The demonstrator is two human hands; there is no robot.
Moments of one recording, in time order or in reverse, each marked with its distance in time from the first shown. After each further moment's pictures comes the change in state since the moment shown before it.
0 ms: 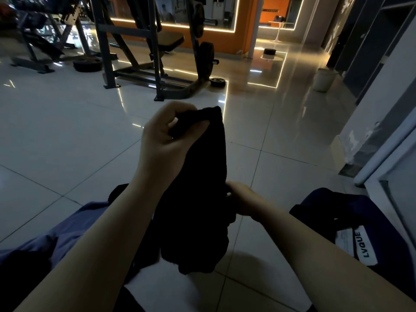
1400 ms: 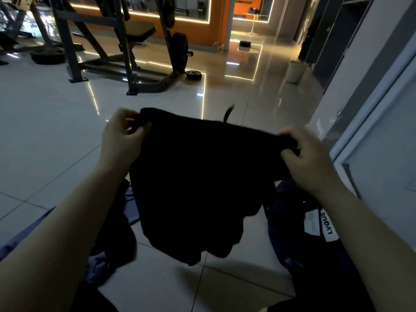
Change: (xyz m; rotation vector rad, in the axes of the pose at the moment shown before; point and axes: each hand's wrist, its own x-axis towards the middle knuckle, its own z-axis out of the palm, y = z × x) left_hand 0.015 -0.063 -0.007 0.244 0.080 -0.518; right_hand -0.094 0.005 -0.140 -0.443 0.634 -0.412
